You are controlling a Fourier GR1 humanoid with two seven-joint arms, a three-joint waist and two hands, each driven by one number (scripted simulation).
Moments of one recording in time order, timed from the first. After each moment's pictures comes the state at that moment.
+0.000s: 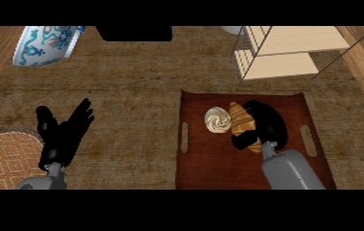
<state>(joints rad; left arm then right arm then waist) -0.04 0.24 0.00 -1.39 0.19 0.06 0.30 -0.26 -0.16 0.30 -1.33 0.71 -0.07 0.76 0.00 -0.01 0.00</state>
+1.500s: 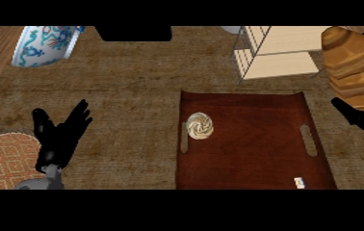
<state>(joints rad) -0.03 0.23 0.03 -1.38 0.18 0.03 0.28 -0.59 -0.52 -0.15 -2.09 0.19 0.44 0.83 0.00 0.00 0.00</state>
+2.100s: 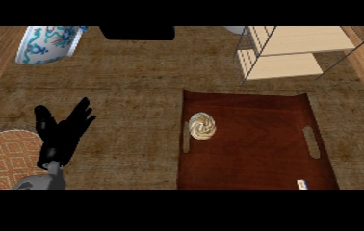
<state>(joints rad) -0.05 0.22 0.04 -1.36 0.18 0.01 0.29 -0.97 -0.66 -0.24 -1.61 0.19 0.44 0.74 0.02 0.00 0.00</state>
